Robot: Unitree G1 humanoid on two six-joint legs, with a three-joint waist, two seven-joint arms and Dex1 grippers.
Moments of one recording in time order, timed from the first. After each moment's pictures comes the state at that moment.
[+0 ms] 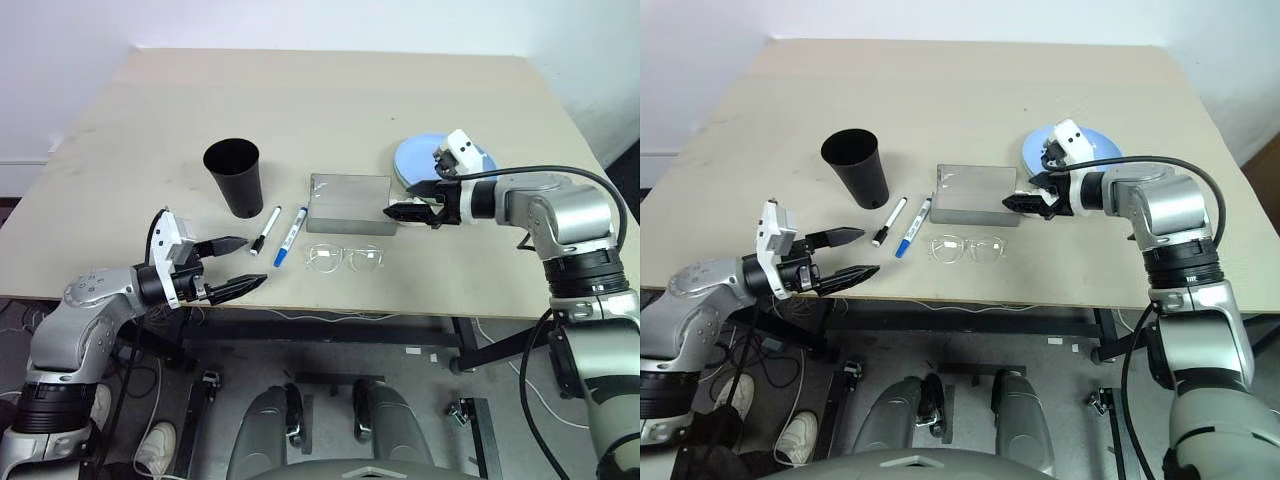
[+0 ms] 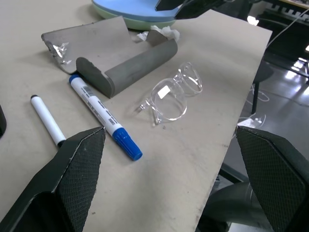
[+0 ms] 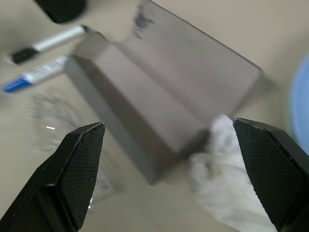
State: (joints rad) left arm -0.18 0.71 0.14 -0.17 -0.60 0.45 -1.06; right arm -0.86 -0.67 0.11 0.30 0.31 0.86 0.93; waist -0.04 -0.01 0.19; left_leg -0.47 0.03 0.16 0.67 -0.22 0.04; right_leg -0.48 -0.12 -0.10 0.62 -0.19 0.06
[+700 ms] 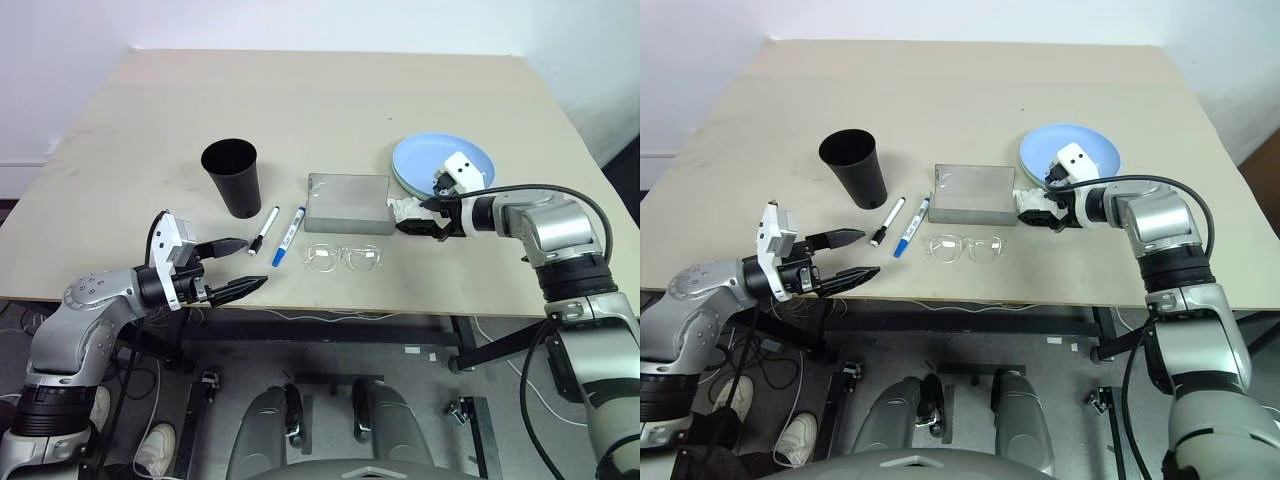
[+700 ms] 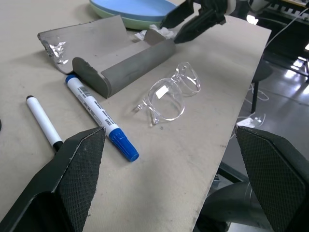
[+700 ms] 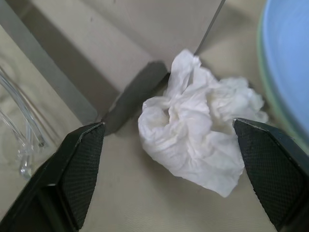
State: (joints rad) left arm -0.17 0.71 0.14 -0.18 -0.60 0.45 -1.06; right arm -0.84 -0.66 0.15 0.43 0.19 0.76 0.94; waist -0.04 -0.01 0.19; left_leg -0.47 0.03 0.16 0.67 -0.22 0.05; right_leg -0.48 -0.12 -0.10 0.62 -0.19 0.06
